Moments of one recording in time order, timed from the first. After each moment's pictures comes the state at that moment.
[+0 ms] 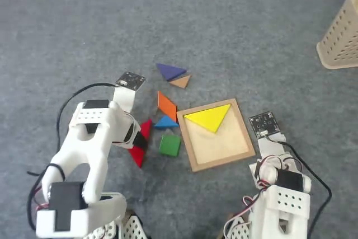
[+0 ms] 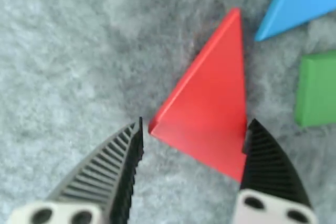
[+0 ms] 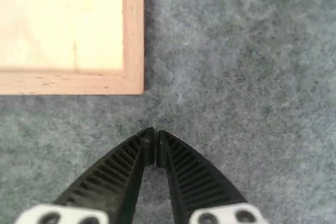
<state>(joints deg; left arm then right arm) -7.5 -10.1 51.0 60.9 -17.1 9.4 -73.3 90.0 61.4 30.2</state>
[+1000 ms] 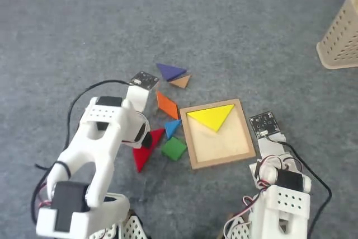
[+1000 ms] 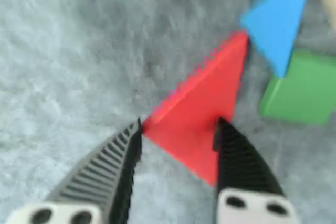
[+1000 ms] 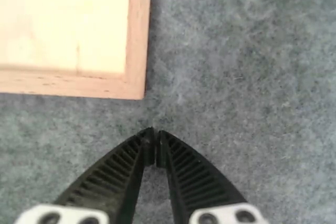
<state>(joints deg) -0.1 -10.3 47.7 66.2 -13.6 9.4 -73.3 90.0 61.4 30.2</state>
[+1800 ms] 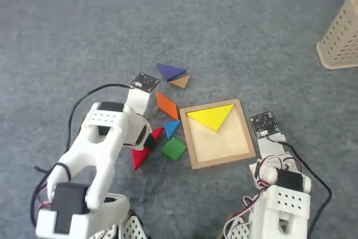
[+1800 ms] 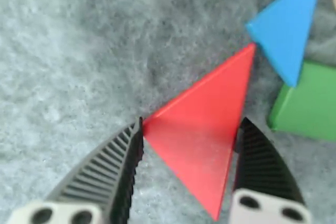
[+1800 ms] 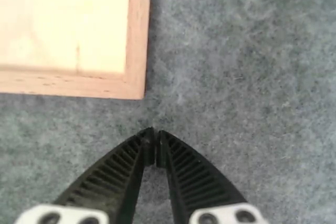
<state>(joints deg) 0.4 -10.3 52.8 58.7 -13.3 9.4 -73.3 90.0 61.4 30.2</state>
